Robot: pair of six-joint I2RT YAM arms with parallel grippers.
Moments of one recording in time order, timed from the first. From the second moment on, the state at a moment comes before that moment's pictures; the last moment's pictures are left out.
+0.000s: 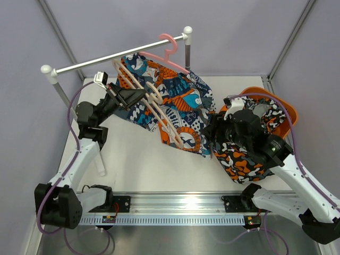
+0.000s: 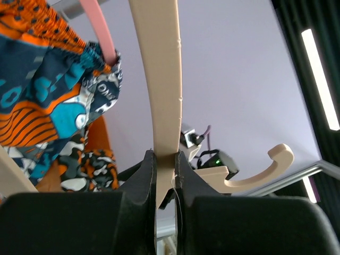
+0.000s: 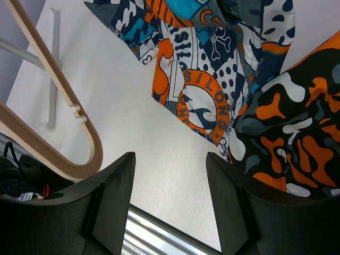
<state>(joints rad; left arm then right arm) -0.16 1.10 0.82 0.69 0.76 -1.52 0.72 0.91 1.14 -0.71 0.12 0.47</state>
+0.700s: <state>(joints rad) -0.02 1.43 0.97 1.11 0.76 -1.86 0.72 0.93 1.22 -0.80 0.14 0.45</state>
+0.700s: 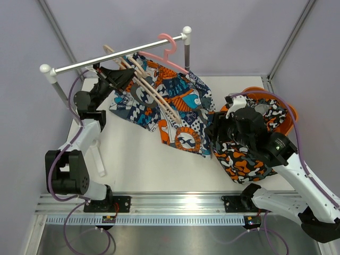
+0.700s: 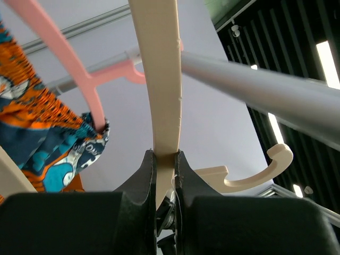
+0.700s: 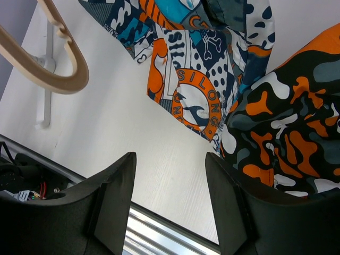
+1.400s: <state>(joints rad) 0.06 1.63 1.11 1.25 0.70 -2.00 0.72 0.95 1.24 -0.82 0.14 0.45</state>
